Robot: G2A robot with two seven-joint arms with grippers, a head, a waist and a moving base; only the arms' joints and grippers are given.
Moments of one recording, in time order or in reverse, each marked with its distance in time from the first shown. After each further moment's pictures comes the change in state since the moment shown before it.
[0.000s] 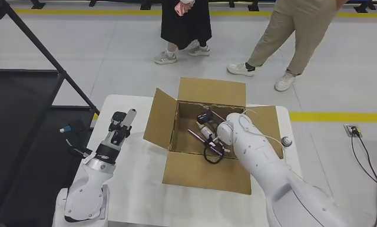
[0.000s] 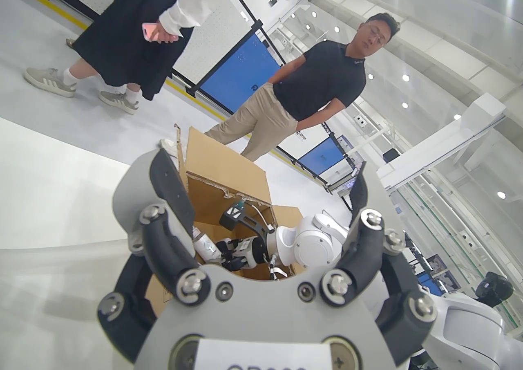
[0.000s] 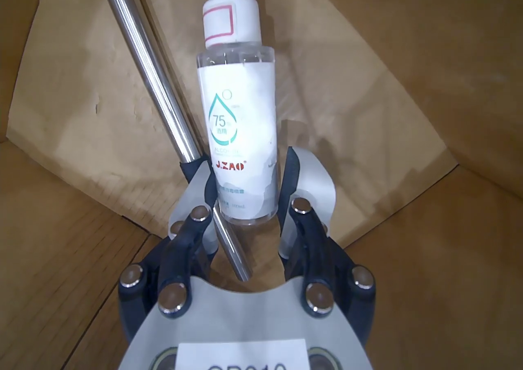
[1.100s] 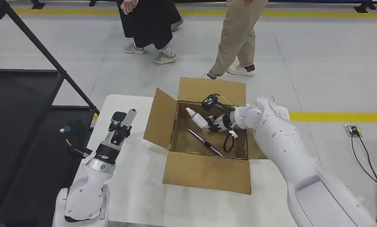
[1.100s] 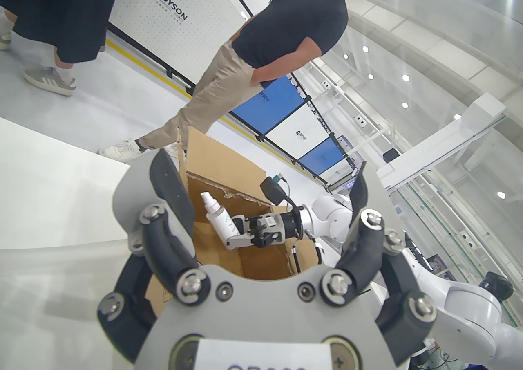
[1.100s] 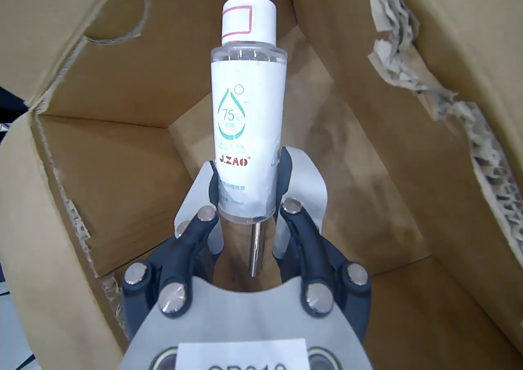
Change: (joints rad) left arm 0.000 0.000 0.000 0.000 0.000 0.000 0.000; right arm 0.043 0.161 0.169 -0.105 0.160 -0.579 -0.079
